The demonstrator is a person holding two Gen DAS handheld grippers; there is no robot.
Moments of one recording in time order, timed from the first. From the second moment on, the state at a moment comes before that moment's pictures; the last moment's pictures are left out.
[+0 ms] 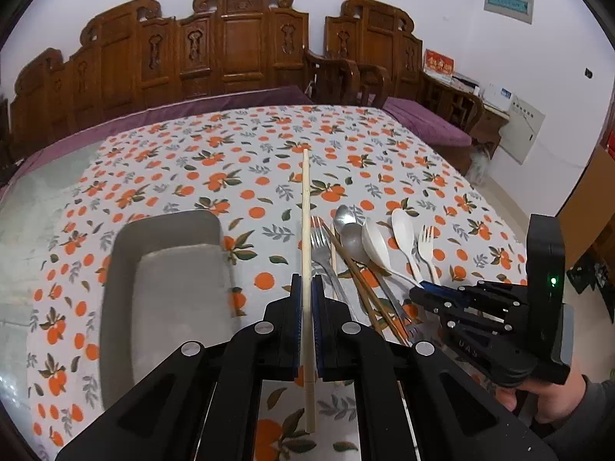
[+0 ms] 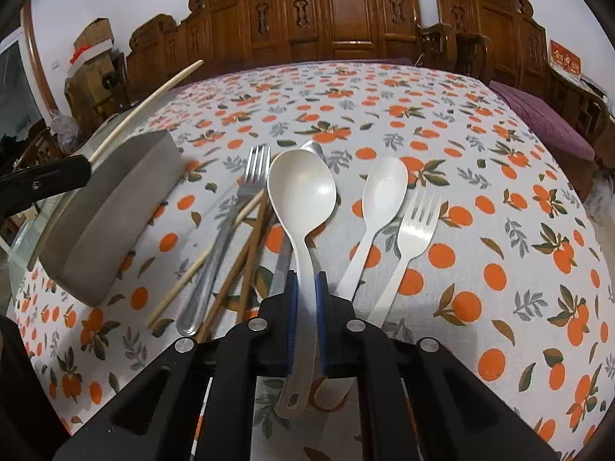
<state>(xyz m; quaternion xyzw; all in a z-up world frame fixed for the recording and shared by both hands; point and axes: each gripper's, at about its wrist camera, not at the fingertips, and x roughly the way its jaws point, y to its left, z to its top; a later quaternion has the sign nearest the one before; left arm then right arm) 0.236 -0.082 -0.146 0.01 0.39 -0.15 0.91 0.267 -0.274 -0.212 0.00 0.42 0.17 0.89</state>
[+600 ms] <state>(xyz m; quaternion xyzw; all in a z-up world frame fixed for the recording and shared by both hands) 0.232 -0.010 -0.147 -0.01 0.41 -0.11 0.90 0.240 -0.233 -0.150 0.02 0.38 0.22 0.90</state>
